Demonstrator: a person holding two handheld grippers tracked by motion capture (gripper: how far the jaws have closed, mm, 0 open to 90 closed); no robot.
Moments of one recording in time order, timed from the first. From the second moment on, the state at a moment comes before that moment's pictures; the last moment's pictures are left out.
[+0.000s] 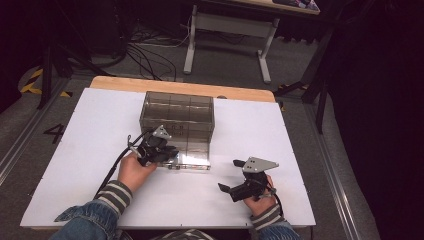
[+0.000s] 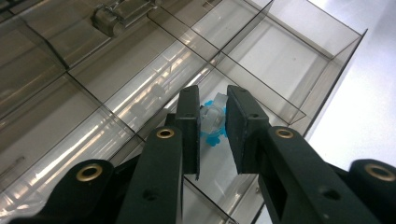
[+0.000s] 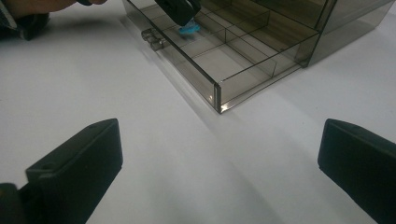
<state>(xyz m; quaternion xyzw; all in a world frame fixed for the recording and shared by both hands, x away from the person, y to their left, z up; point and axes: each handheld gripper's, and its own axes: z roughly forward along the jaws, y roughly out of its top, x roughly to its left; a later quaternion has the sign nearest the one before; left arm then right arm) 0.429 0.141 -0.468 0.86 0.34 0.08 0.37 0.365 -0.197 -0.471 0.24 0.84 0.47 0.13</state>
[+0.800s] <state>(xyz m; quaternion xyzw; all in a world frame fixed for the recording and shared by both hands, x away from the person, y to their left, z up) 0.424 0.146 -0.456 0.85 0.33 0.10 0.40 0.365 -0.197 -0.471 0.23 0.84 0.47 0.12</state>
